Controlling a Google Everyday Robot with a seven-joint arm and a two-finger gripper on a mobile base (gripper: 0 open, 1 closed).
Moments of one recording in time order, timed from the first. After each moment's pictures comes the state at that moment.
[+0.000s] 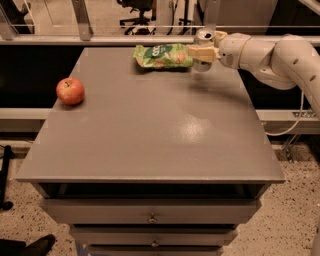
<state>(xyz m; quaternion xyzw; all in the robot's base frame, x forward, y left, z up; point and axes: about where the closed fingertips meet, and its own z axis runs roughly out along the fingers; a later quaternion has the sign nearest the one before) 0.781 -0.151 0.942 -0.35 0.63 0.22 0.65</state>
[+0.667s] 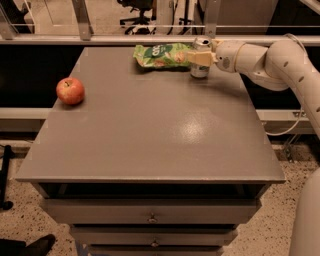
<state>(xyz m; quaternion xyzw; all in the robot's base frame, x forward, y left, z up) 0.804 -0.150 0.912 -0.33 0.66 0.25 0.63</state>
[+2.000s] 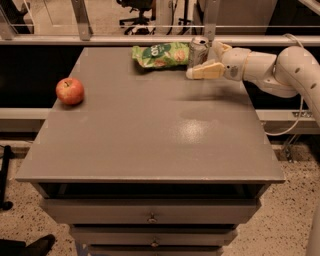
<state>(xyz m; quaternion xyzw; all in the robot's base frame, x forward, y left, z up) 0.760 -0.147 0.906 -0.36 0.64 0.30 0.61</state>
